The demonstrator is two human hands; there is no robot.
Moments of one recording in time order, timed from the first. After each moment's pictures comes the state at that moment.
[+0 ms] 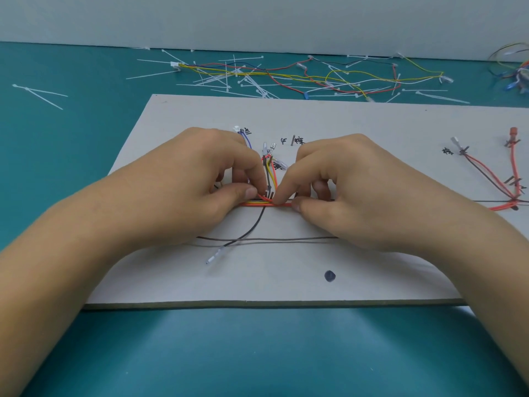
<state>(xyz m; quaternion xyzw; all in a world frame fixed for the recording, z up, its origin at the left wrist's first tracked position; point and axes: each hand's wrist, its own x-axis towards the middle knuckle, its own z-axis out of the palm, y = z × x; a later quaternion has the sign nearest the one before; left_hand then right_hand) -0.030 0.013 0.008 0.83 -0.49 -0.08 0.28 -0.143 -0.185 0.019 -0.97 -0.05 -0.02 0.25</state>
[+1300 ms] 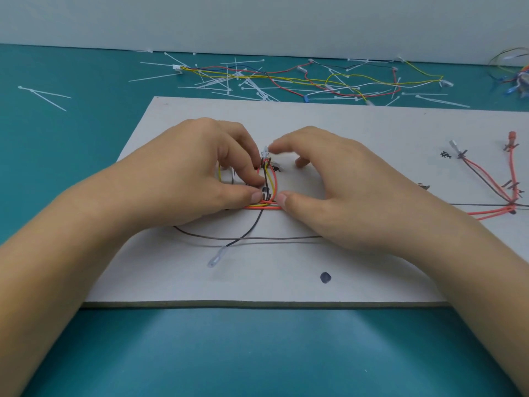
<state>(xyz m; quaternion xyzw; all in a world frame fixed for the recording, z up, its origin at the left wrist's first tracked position) -0.023 0.003 0.014 0.85 -0.44 -0.08 0.27 -0.138 -0.184 0.012 -0.97 0.00 -0.04 0.22</state>
